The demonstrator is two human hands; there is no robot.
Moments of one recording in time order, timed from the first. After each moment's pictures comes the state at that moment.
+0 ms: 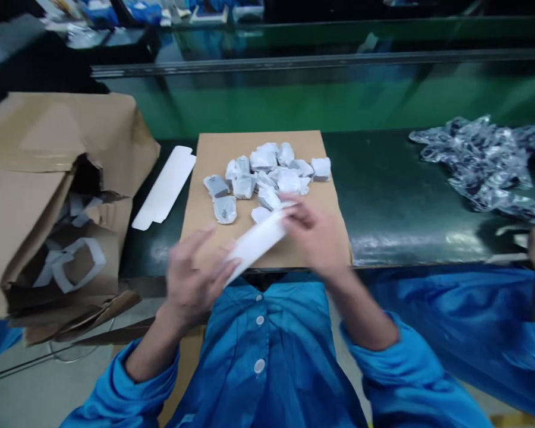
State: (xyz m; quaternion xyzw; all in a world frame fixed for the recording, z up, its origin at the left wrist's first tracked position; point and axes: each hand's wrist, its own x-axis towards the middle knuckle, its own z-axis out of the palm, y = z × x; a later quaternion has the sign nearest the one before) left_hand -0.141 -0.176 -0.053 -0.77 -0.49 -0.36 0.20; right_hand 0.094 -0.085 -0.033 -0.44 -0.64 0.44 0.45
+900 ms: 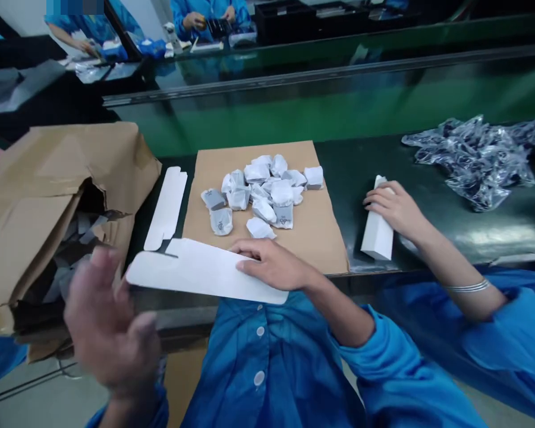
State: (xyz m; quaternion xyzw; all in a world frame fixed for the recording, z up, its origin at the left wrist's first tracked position) left_hand -0.142 -0.227 -0.032 -0.60 -0.61 -0.52 0.02; right_hand 0.055 -0.085 -0.035 -0.22 -0.73 0.62 0.20
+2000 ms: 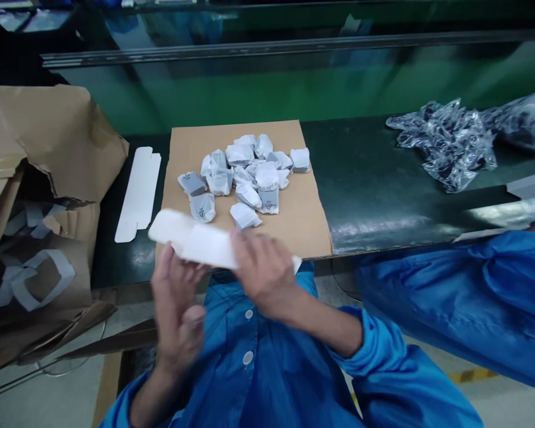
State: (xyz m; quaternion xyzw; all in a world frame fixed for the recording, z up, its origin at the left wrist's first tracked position) left_hand -0.086 -0.215 -0.059 -0.51 -0.53 -0.64 -0.24; right_hand 0.072 -0.146 -0.063 -0.37 -0.86 0.00 0.34
